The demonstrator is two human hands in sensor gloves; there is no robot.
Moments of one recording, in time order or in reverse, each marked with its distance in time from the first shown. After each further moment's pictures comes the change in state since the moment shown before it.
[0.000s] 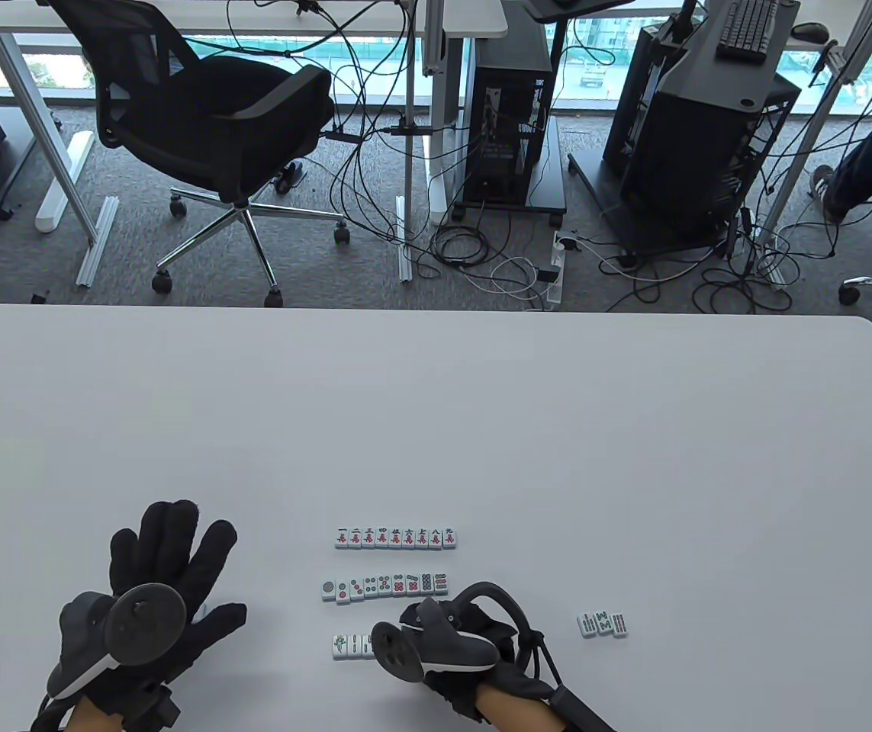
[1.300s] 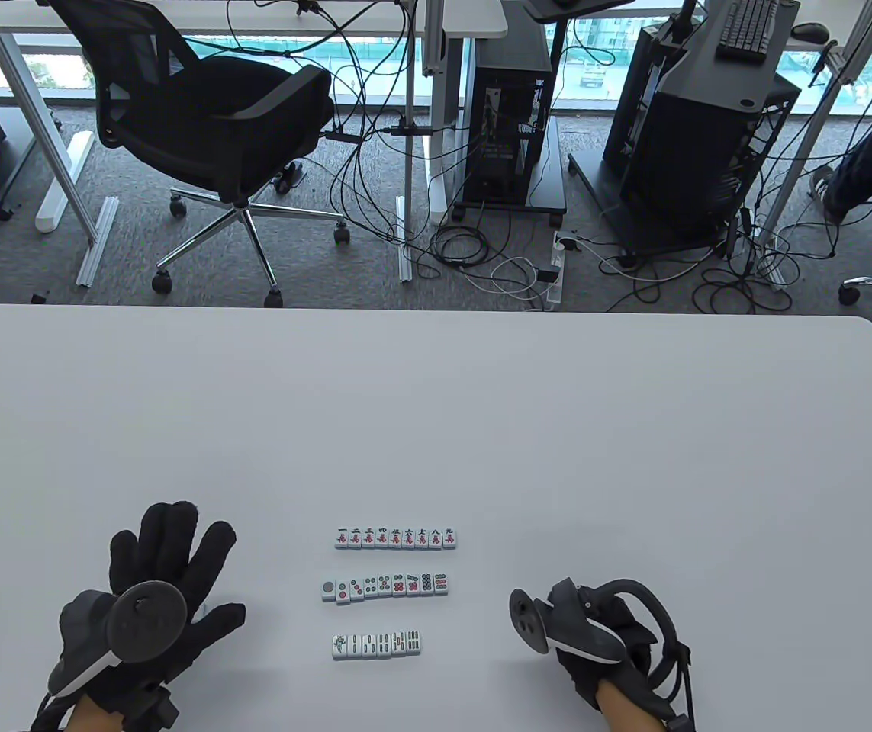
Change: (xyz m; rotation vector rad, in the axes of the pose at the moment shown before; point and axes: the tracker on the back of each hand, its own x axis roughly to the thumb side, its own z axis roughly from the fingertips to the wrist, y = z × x) left_hand -0.001 -0.001 -0.001 -0.022 0.015 -0.001; right_hand -0.111 0.022 0.067 0.067 0.365 0.100
